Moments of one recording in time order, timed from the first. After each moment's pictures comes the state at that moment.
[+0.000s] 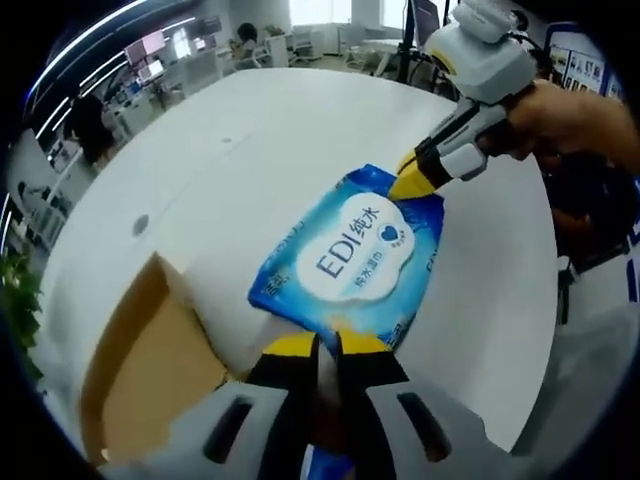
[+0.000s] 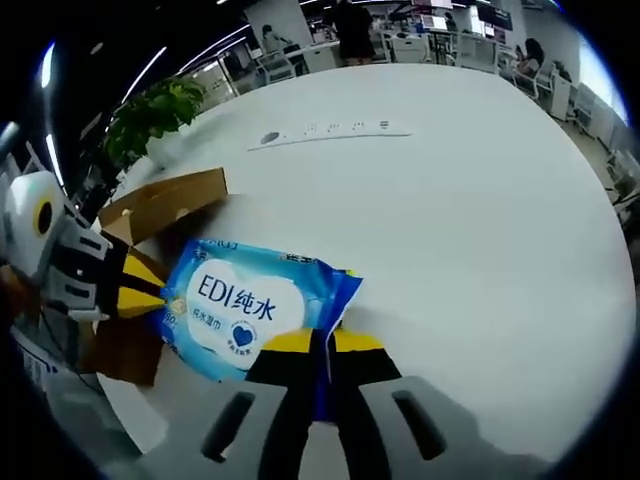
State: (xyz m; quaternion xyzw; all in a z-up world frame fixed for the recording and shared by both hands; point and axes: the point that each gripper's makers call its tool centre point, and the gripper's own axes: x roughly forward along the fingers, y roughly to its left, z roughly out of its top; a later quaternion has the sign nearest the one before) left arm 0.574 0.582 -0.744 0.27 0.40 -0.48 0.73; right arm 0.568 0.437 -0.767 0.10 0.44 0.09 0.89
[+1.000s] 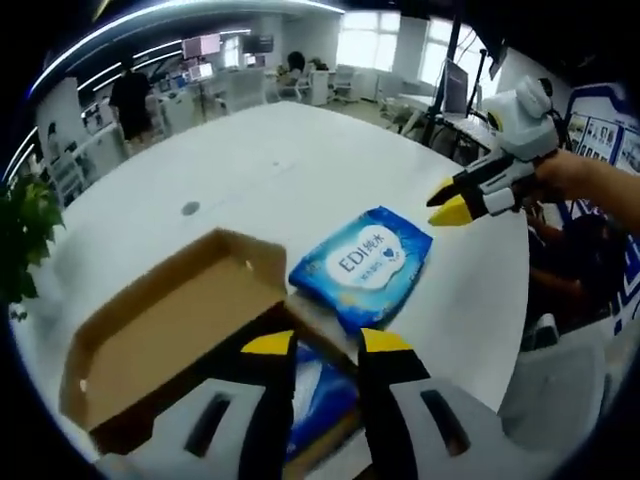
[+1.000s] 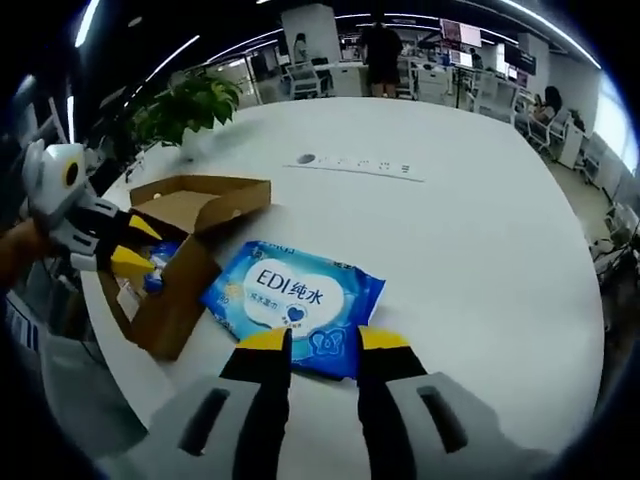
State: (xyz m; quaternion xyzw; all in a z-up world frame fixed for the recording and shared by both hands) left arm 0.563 0.647 -0.690 0.15 0.37 -0.45 0.79; right arm 0.533 0.461 -0.702 0.03 0.41 0.12 0.90
